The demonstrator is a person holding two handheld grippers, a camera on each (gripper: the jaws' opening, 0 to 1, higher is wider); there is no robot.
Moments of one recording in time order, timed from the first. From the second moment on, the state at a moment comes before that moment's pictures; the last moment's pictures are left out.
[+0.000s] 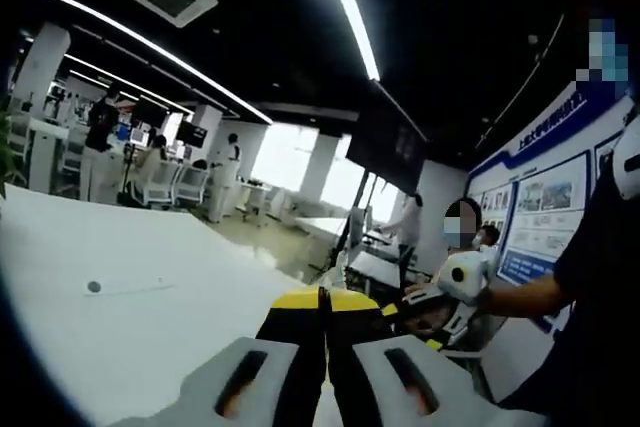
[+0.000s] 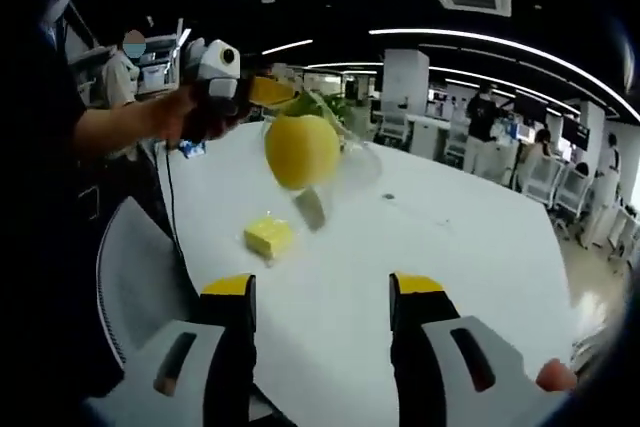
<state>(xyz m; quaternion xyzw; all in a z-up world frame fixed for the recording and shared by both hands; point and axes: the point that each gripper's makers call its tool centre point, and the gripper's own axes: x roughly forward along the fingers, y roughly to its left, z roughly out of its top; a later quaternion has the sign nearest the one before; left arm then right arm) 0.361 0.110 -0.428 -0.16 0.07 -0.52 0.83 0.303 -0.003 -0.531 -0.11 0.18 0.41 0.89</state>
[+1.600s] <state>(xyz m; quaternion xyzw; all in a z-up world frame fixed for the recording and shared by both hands) 0.352 0.102 -0.427 -0.20 0.09 -0.56 0.80 0.349 0.110 -0.495 0.06 0.17 0.60 0.78</state>
